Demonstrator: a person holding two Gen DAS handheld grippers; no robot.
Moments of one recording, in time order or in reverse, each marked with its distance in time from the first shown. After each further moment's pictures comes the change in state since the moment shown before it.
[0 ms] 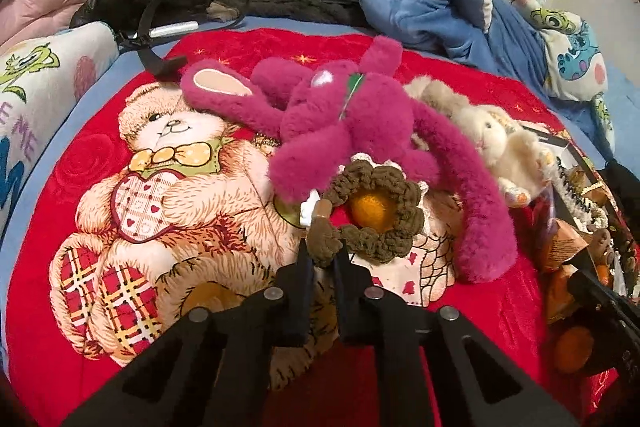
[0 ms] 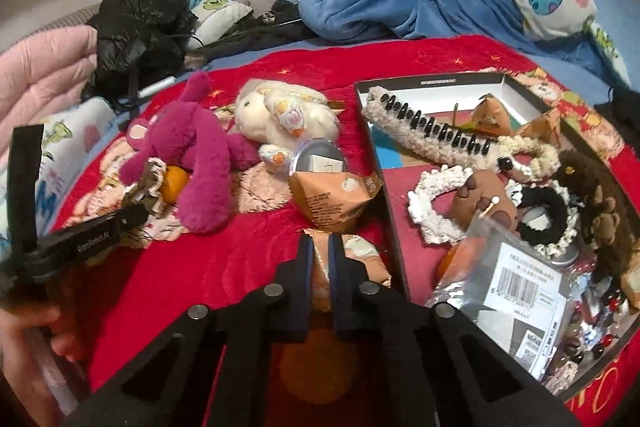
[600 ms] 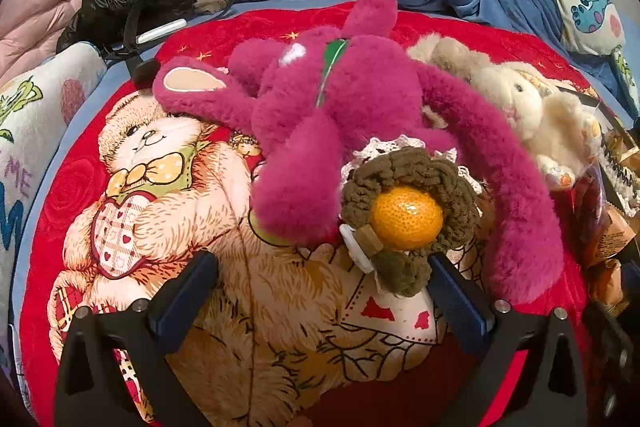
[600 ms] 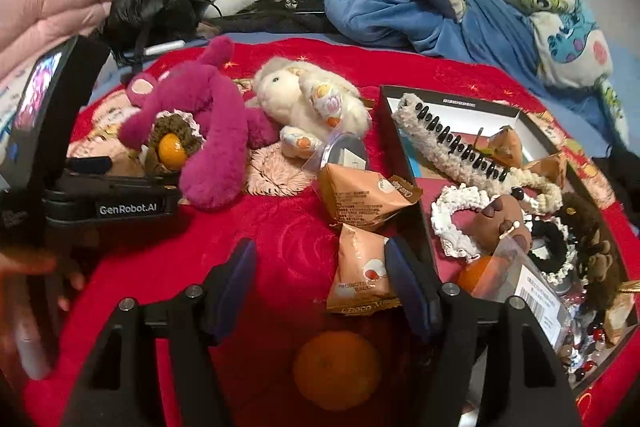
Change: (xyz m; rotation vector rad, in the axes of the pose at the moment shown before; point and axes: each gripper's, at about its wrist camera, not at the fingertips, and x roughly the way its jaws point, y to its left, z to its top) left arm 0.042 -0.025 0.013 0.112 0.102 0.112; right arm 0.014 0.033 -0.008 -0.207 0.012 -0.121
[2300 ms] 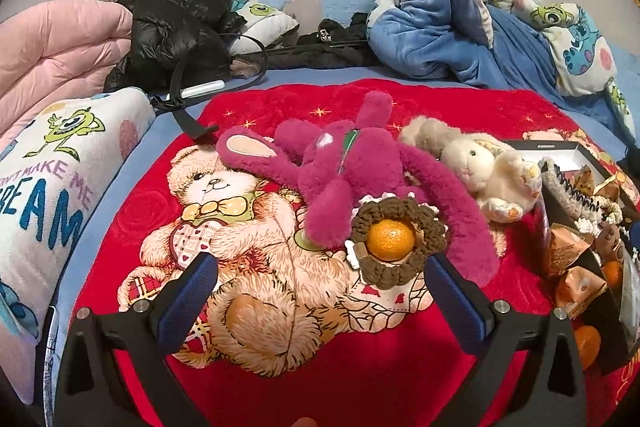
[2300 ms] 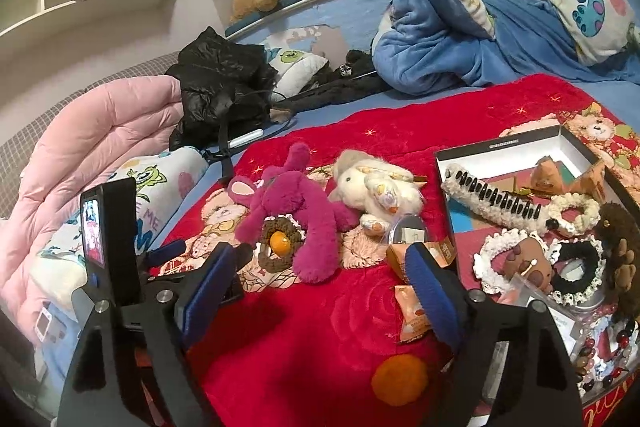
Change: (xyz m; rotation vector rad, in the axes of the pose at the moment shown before) left arm -0.084 0.004 -0.021 -0.030 -0.242 0.071; right arm -0.069 -0.037 0.022 0.210 -0.211 0.413
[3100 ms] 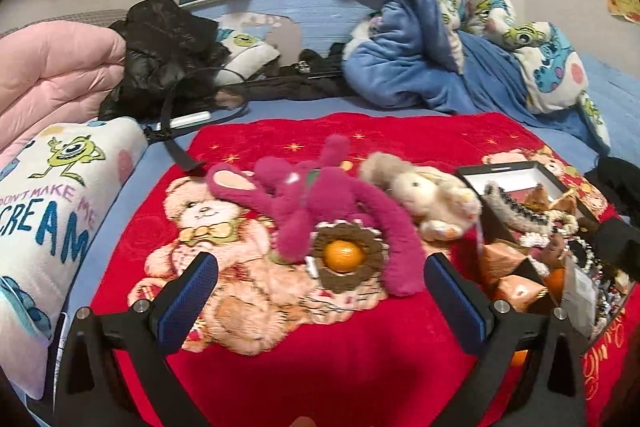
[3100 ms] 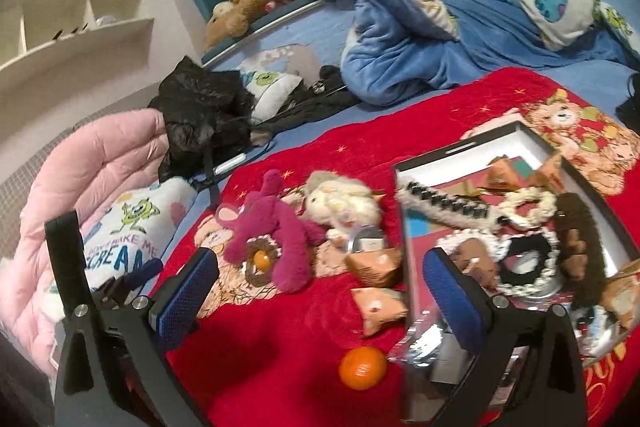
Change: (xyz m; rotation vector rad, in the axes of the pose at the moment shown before) left arm -0.056 -0.010 0.008 0.011 -0.092 -0.064; right arm -0.035 -0.025 0.010 0.100 -0.043 -0.033
